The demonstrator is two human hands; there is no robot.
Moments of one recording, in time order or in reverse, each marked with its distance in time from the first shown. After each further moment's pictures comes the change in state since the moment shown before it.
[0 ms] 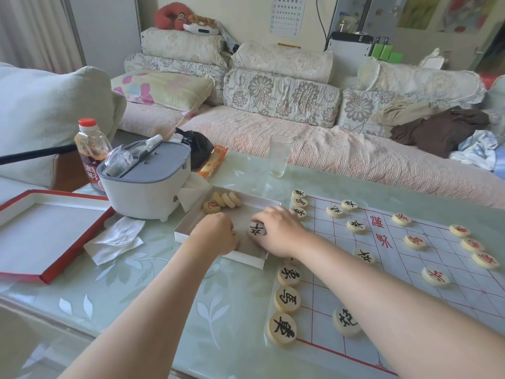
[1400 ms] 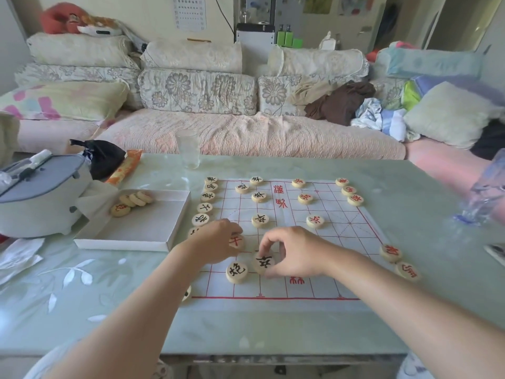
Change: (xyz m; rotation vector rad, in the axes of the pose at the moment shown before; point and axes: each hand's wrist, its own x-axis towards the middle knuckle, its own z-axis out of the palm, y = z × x) left_hand -0.056 0.178 0.049 0.087 -0.208 0.463; right_hand -0.247 0.111 -0.070 0.451 -0.116 0.185
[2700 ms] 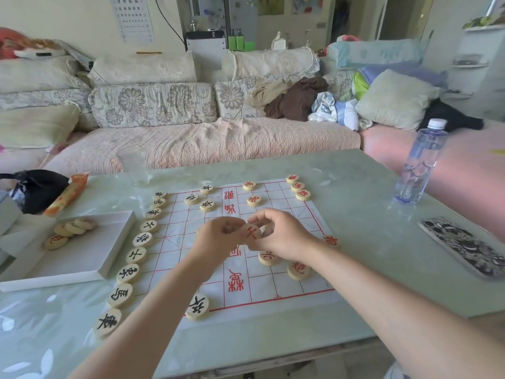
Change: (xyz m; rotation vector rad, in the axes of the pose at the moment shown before) left_hand 0.018 0.147 0.013 -0.958 0.212 -0.150; right_hand -0.033 0.091 -0.033 0.518 0.345 0.178
